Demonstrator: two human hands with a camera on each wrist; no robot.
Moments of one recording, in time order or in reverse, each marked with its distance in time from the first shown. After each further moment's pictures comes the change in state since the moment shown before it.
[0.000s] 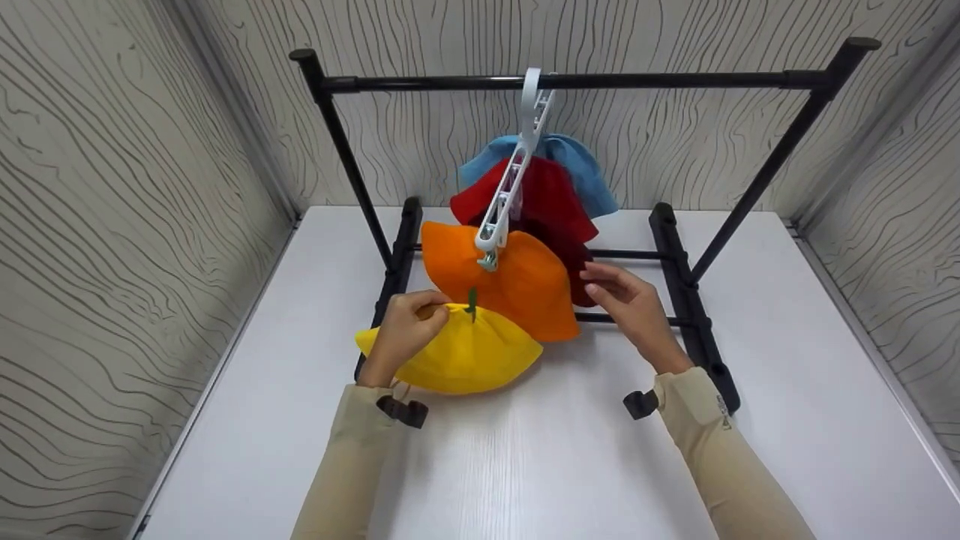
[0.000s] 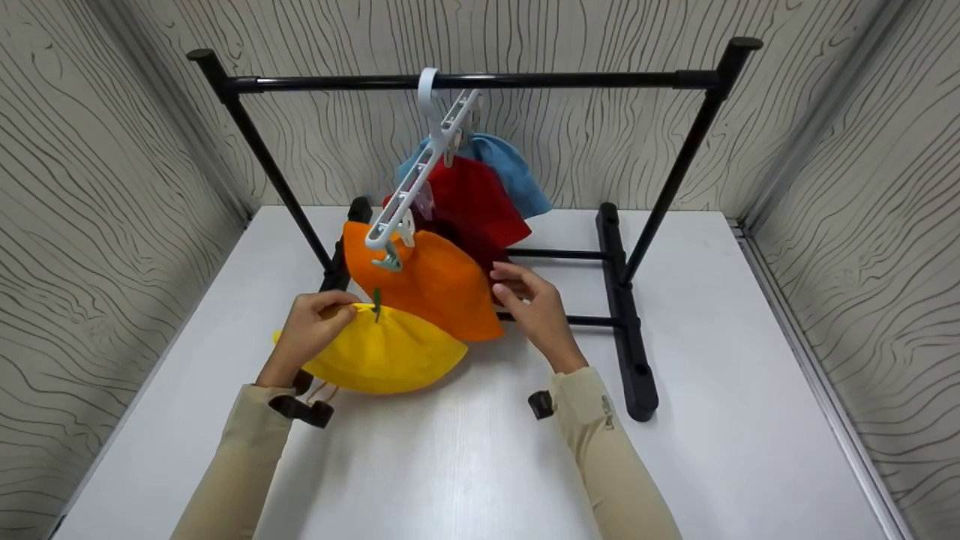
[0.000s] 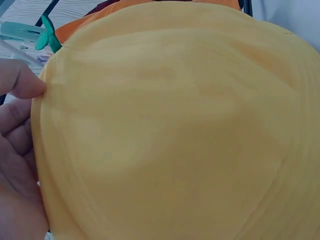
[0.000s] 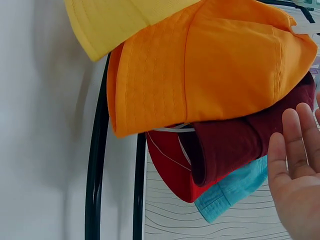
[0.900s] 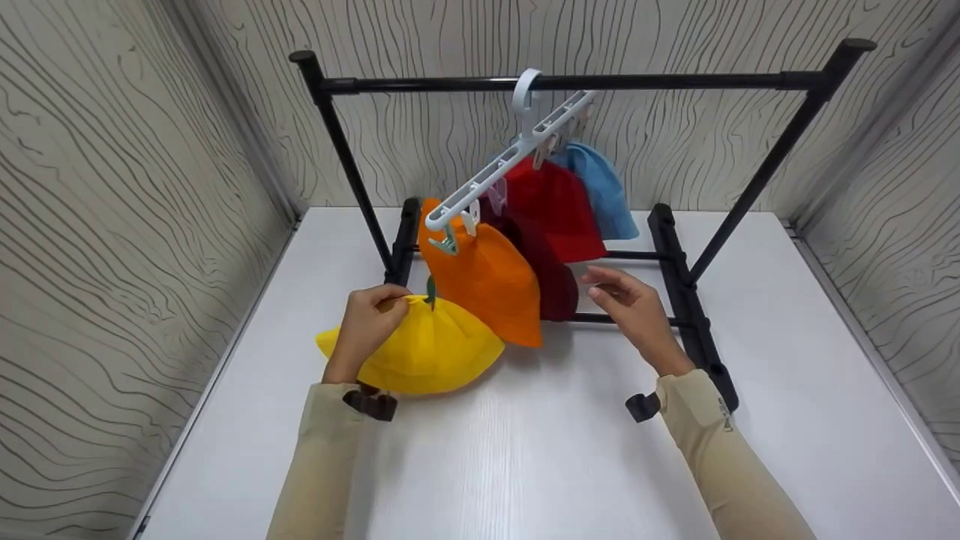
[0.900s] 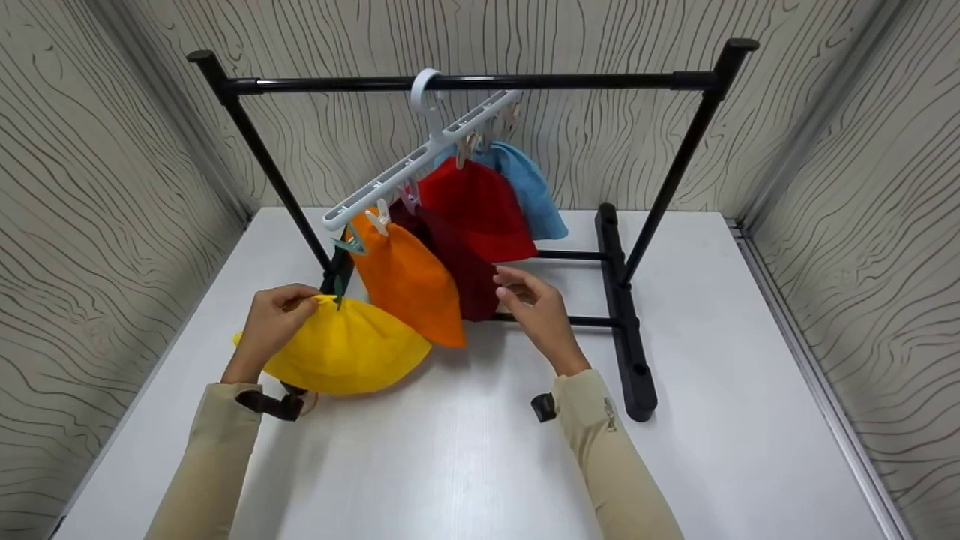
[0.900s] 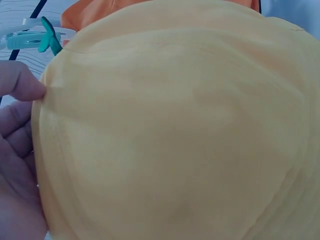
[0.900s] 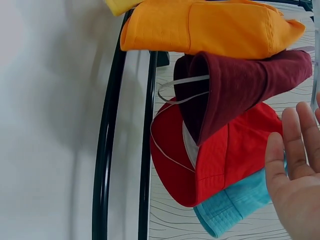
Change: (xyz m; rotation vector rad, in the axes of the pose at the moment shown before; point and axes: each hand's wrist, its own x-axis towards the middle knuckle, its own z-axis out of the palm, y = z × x) left_hand -0.002 -0.018 -0.040 0.029 0.112 -0.166; right_hand 0.003 0.031 -0.009 -0.002 0.007 -0.011
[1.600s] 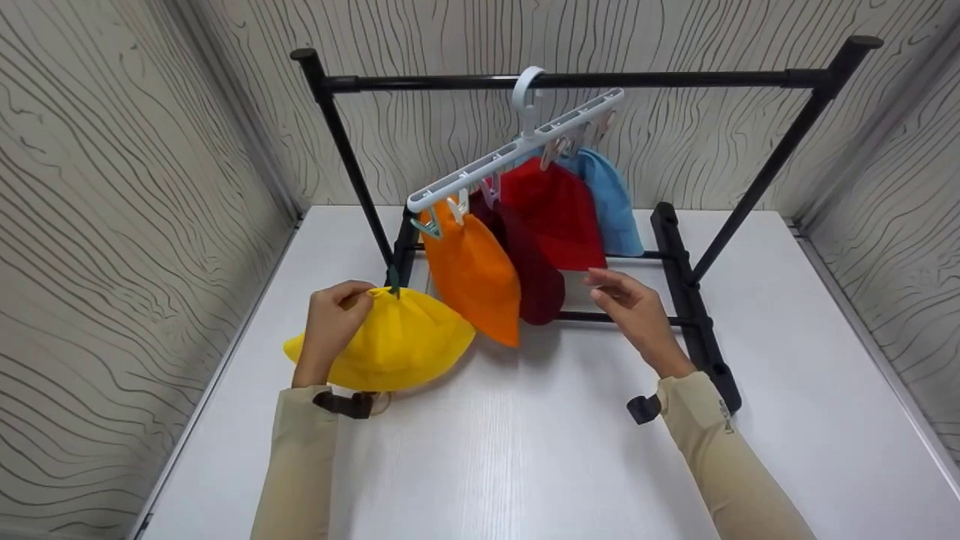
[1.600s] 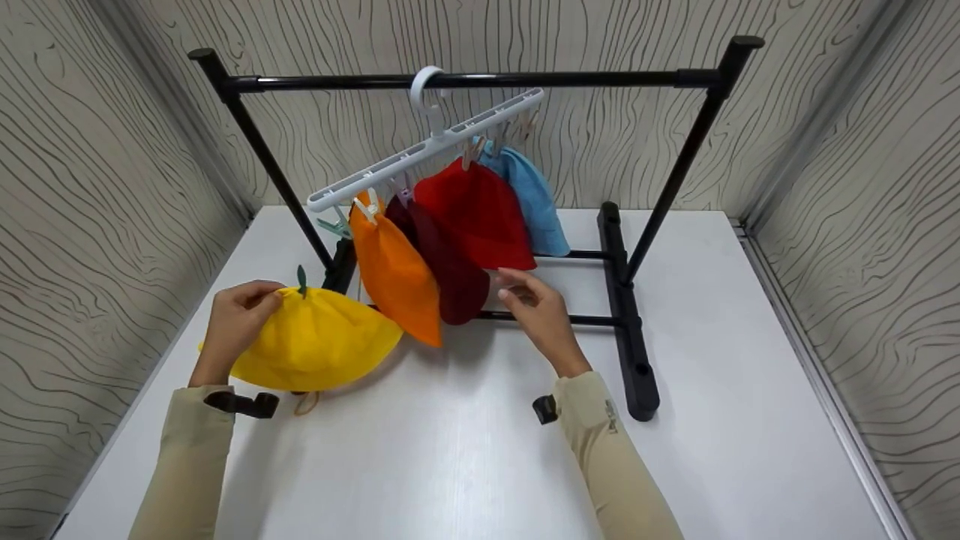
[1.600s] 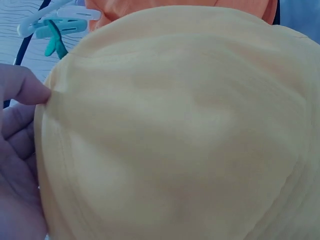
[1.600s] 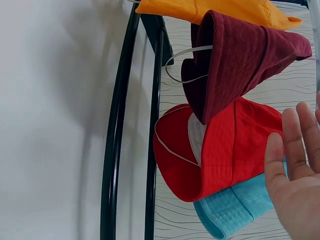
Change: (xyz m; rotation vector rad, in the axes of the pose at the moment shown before) left_hand -0.005 -0.010 -0.037 0.039 0.102 -0.118; right_hand -0.002 0.006 0.002 0.013 0.008 -0.012
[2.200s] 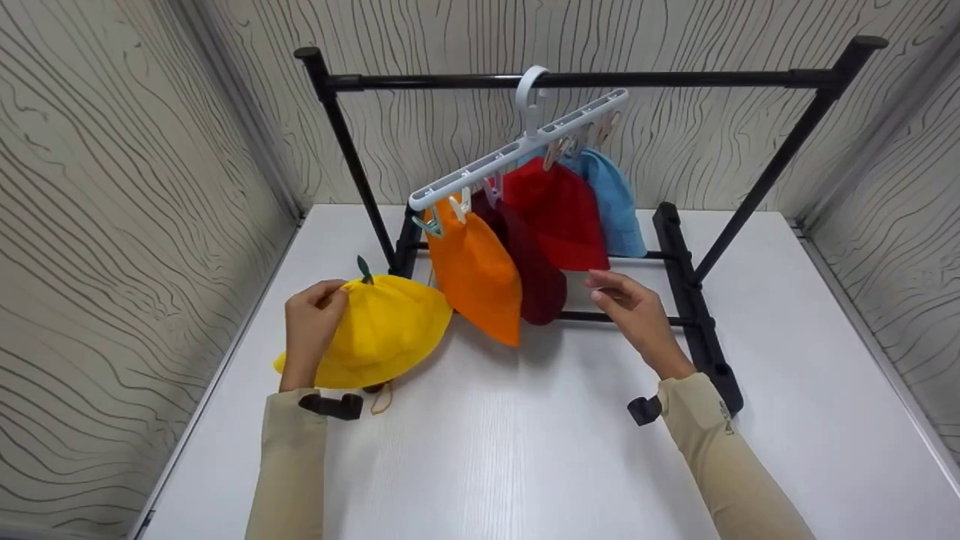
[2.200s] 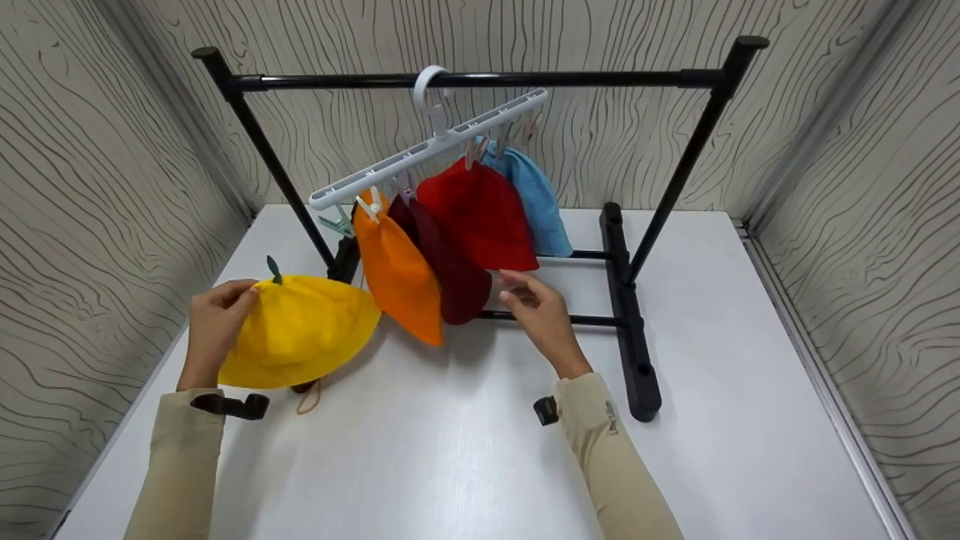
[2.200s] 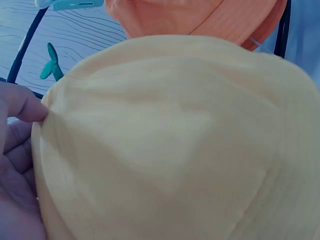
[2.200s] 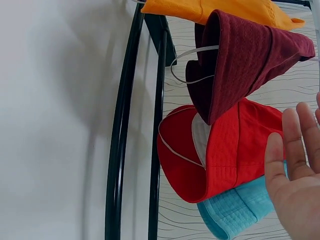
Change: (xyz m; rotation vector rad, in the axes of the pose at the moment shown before) left_hand 0.002 -0.028 -0.014 -0.003 0.232 -0.032; right_hand -0.001 0.004 0.001 -0.008 -0.004 0.027
